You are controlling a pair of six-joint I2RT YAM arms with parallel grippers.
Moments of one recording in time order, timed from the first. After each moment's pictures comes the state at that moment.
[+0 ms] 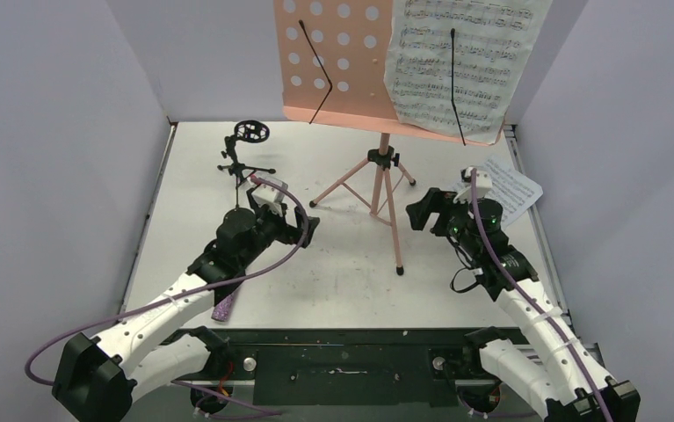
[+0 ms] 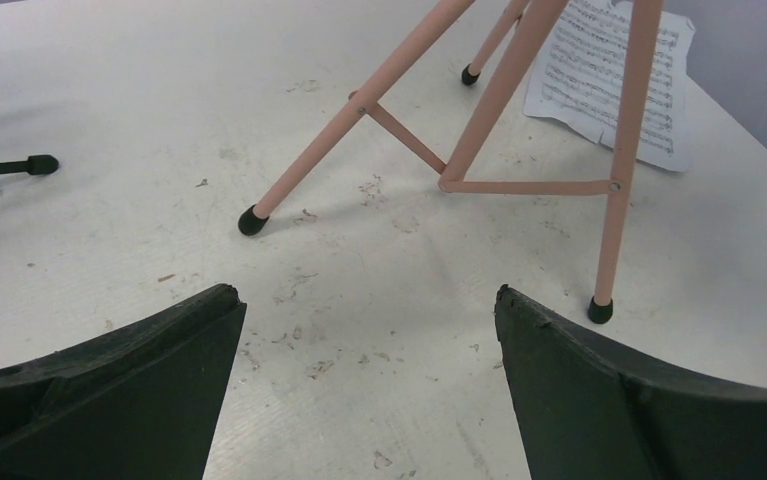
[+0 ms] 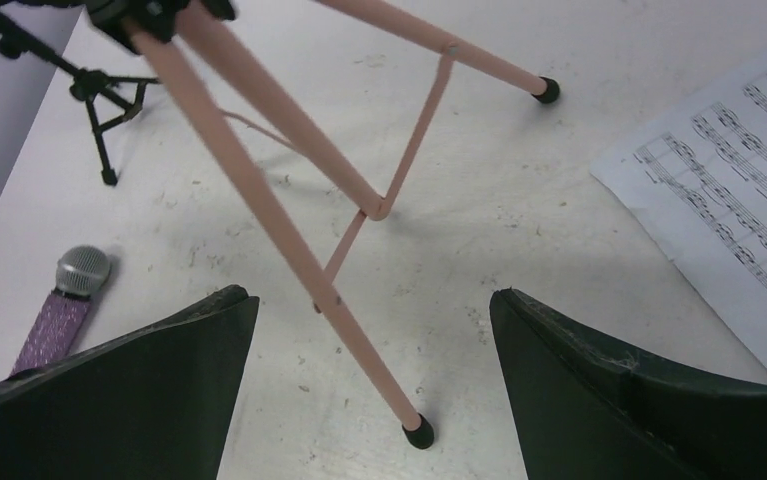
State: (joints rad) left arm -0.62 0.96 0.60 0.19 -0.05 -0.22; right arm 0.34 0.83 0.70 -0.20 -0.05 0.37
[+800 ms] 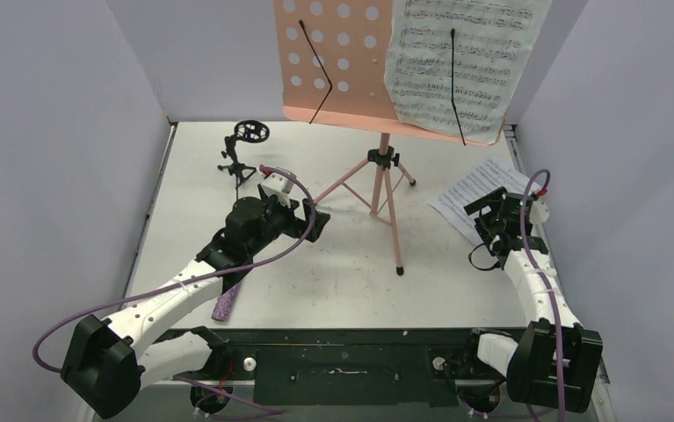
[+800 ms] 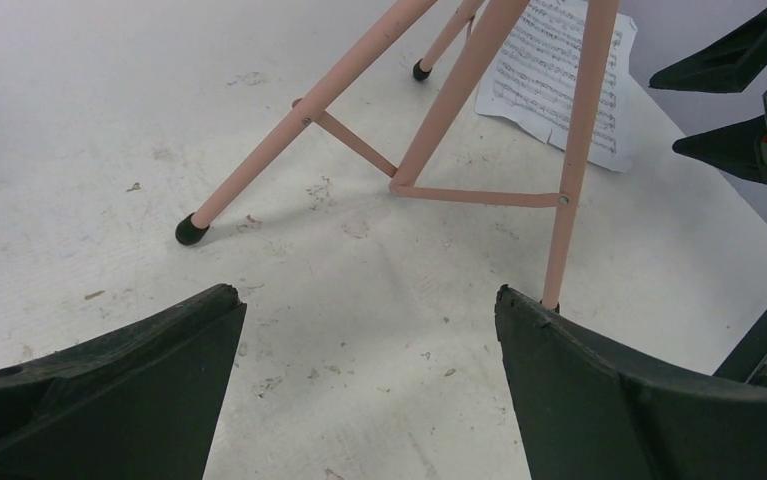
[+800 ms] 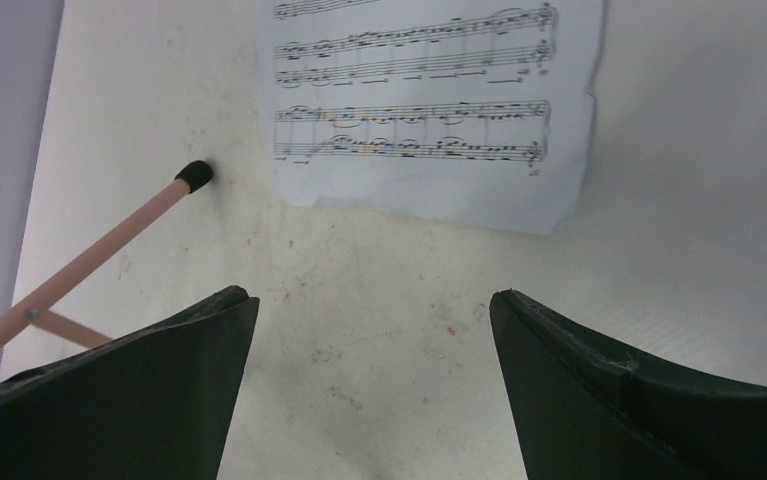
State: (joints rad) left arm -0.62 1.08 0.69 0.19 0.05 -0.29; right arm -0.15 1.11 0.68 -0.28 0.03 0.85
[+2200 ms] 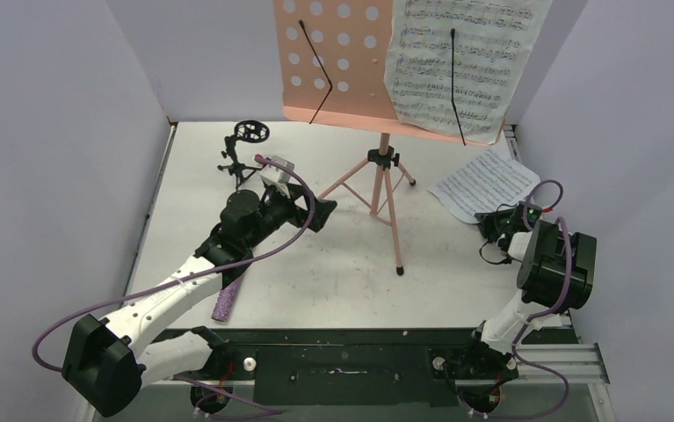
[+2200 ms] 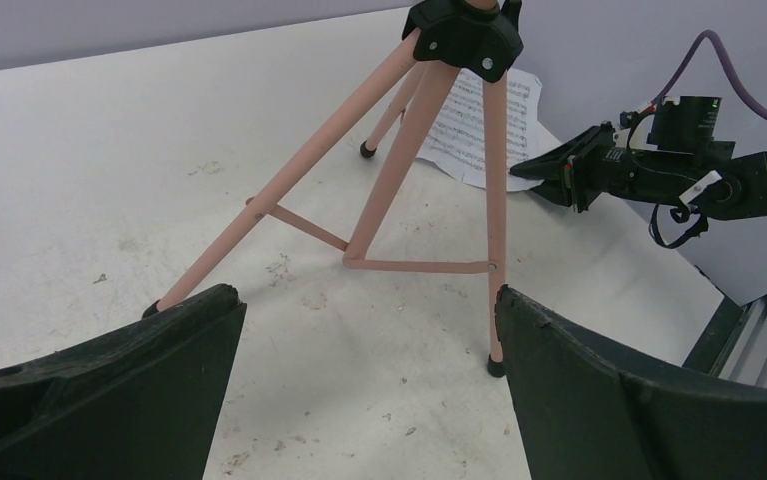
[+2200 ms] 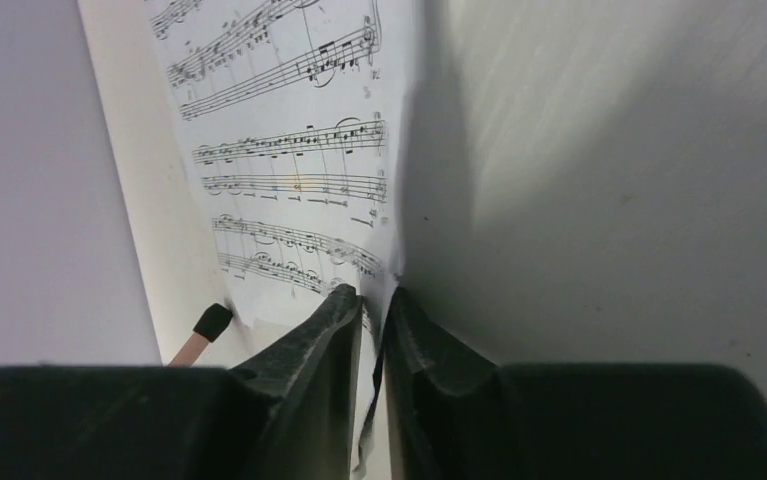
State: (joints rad) left arm -0.62 1.10 0.75 0.28 0.12 -0.32; right arm -0.39 1.72 0.62 0.41 -0.25 1.09
